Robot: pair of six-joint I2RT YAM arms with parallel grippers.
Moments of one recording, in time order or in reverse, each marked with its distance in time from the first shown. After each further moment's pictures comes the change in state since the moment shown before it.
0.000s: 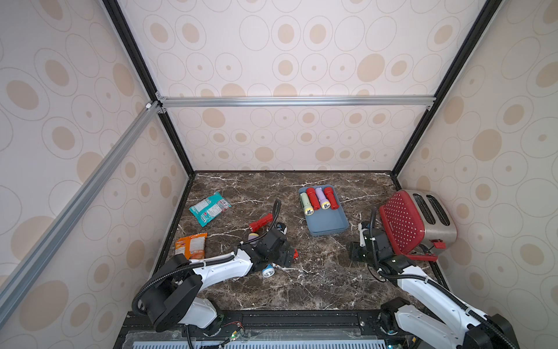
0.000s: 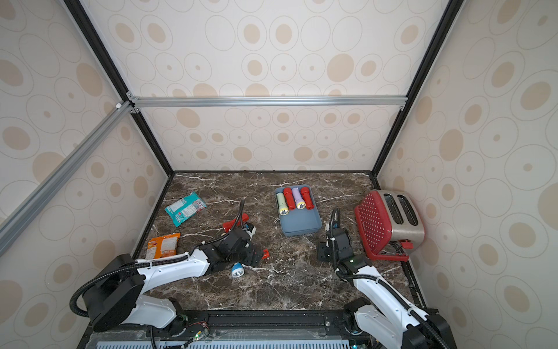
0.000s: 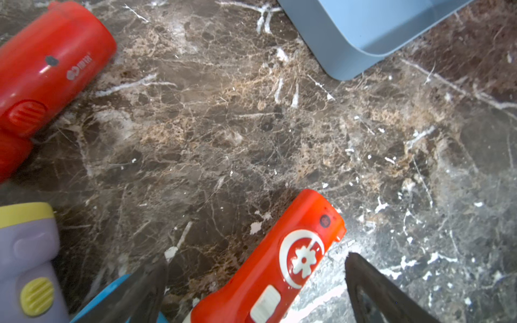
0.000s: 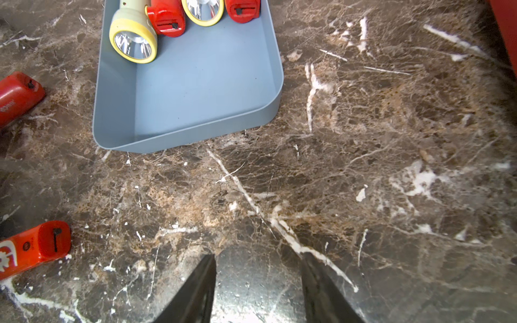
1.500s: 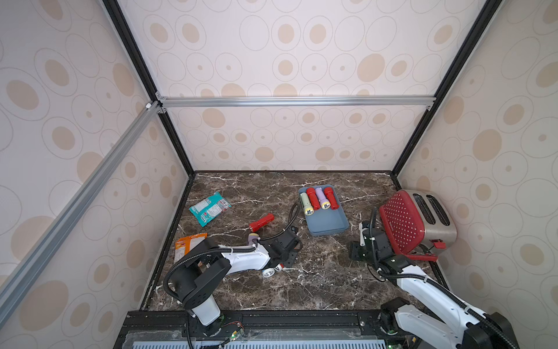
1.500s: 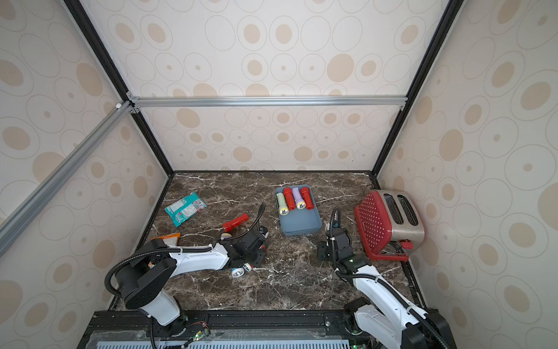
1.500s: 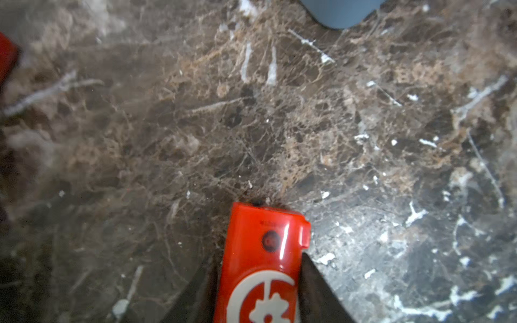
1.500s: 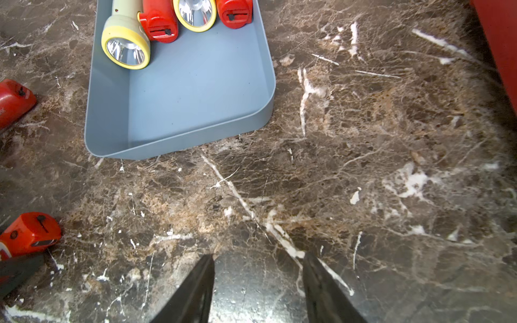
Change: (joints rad) left arm -0.064 0.248 0.139 -0.021 -0.043 0.080; right arm 0.000 0.013 0.000 0.012 0.025 0.011
